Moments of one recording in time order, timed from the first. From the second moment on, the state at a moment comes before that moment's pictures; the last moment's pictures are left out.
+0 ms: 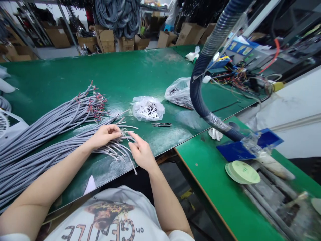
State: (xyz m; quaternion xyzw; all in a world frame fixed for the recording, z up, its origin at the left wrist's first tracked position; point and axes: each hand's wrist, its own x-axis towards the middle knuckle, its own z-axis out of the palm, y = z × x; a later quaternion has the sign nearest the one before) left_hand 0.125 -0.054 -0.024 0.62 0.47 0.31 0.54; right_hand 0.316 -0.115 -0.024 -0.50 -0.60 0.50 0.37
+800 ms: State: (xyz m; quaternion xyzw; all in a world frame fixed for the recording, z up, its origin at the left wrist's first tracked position) left_hand 0.112 -0.051 -0.034 0.52 0.38 0.38 0.66; right_hand 0.330 -0.087 -0.035 -0.45 -0.32 0.52 0.65
